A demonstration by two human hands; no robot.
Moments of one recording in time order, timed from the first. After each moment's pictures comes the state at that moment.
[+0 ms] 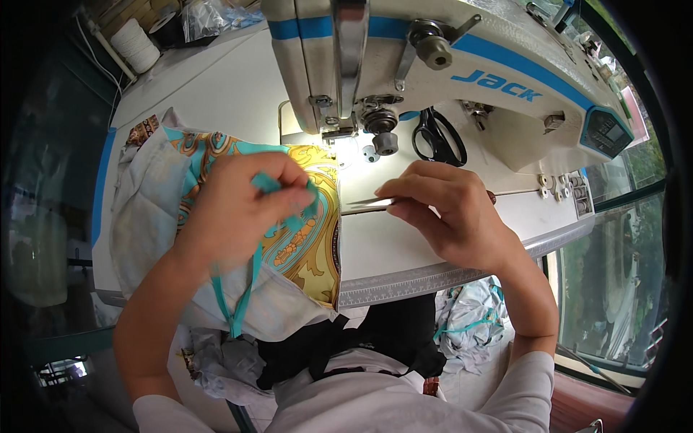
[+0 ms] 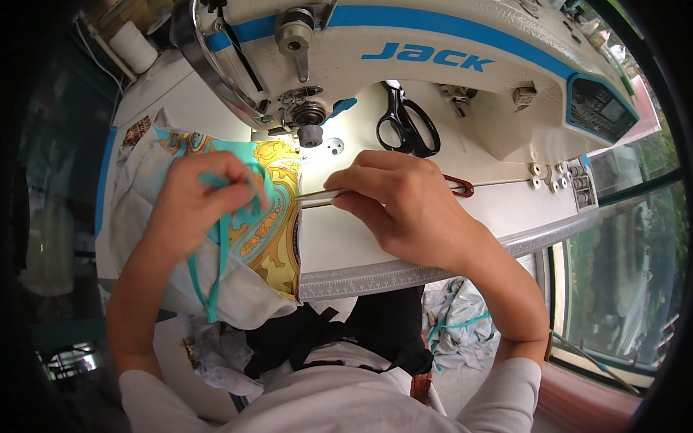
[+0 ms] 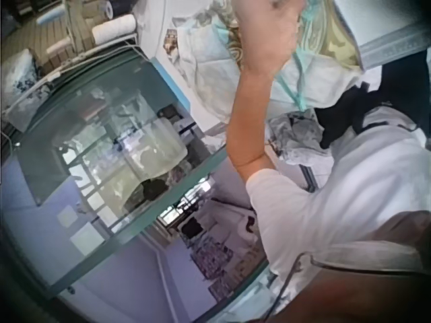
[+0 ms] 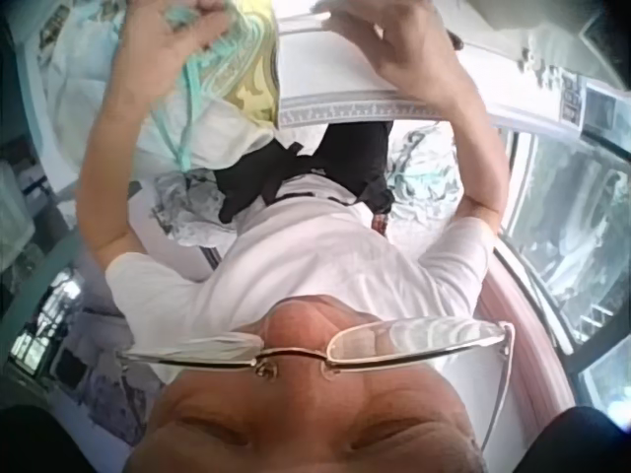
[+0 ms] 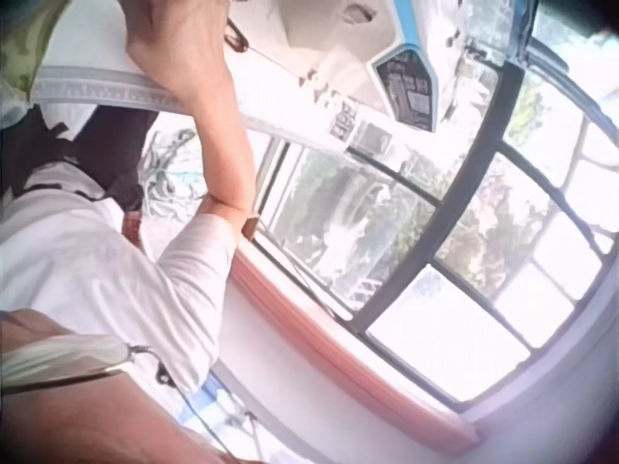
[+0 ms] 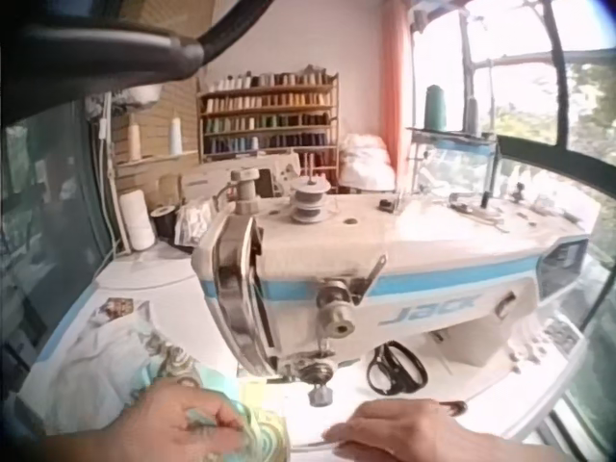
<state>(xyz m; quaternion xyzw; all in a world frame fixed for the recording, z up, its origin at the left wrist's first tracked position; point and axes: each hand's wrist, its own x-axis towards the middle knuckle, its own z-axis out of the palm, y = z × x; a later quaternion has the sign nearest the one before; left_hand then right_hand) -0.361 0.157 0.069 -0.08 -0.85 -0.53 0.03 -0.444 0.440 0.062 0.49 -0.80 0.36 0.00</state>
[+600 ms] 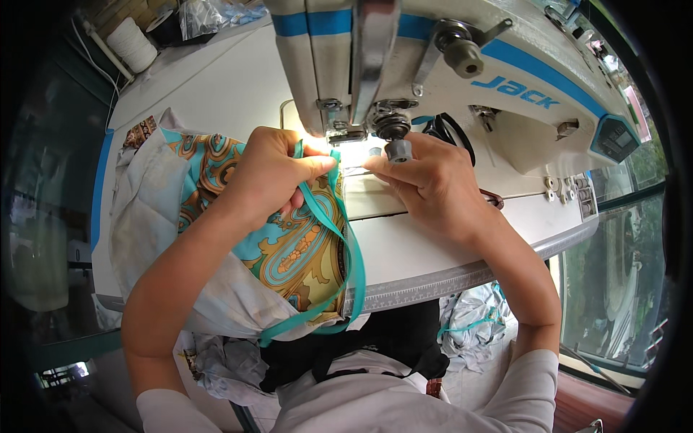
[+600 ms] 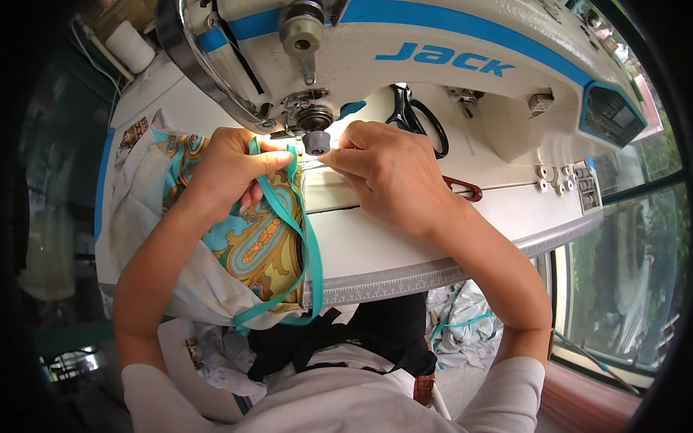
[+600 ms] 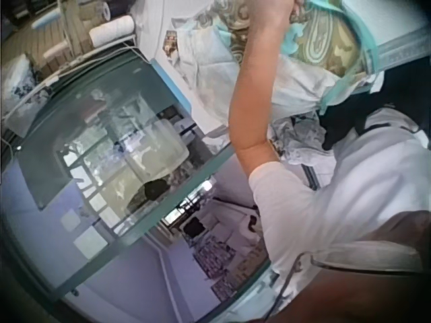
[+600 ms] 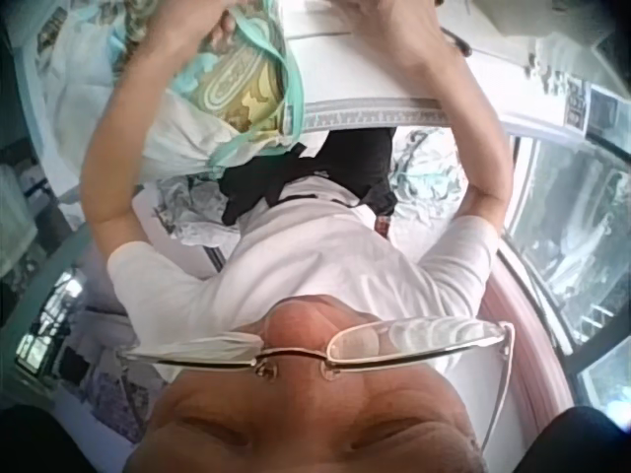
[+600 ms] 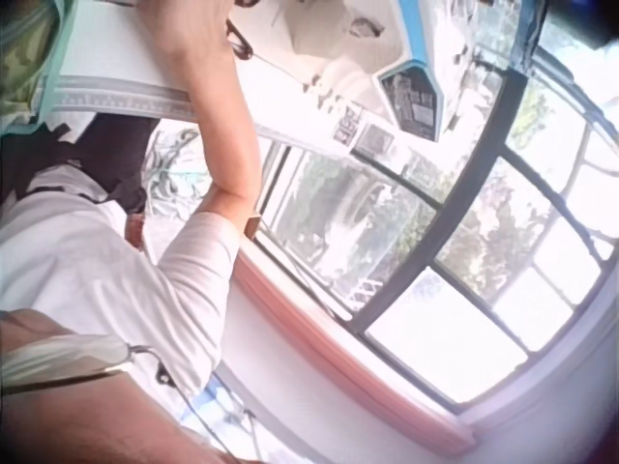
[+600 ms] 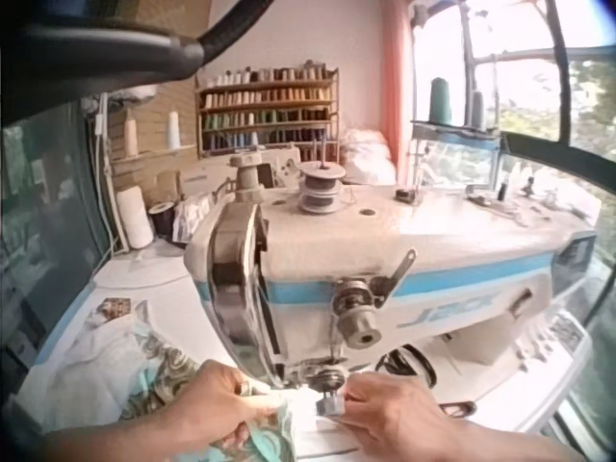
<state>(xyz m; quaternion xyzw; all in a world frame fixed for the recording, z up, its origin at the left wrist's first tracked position) -0.414 0.170 0.056 0.14 -0.79 -0.58 -0.10 -0.472 0.416 0.035 0.49 -0.82 0.27 0.15</state>
